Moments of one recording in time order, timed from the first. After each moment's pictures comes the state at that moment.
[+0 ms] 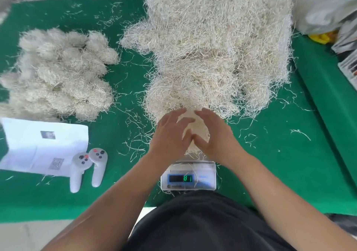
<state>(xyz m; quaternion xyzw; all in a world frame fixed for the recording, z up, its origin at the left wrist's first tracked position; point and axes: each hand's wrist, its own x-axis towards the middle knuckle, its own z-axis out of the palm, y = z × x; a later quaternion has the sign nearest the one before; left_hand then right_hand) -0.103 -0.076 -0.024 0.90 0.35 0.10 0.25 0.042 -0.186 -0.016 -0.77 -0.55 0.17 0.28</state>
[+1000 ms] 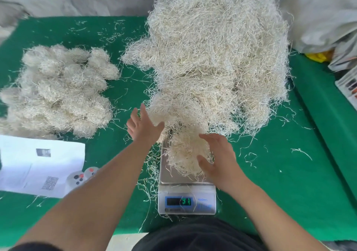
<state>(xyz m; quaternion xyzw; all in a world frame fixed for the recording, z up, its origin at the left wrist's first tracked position) -0.090 0.042 -0.065 0.73 0.62 0.07 0.28 0.046 -0.193 -0.024 -0.79 -0.49 0.22 0.30</state>
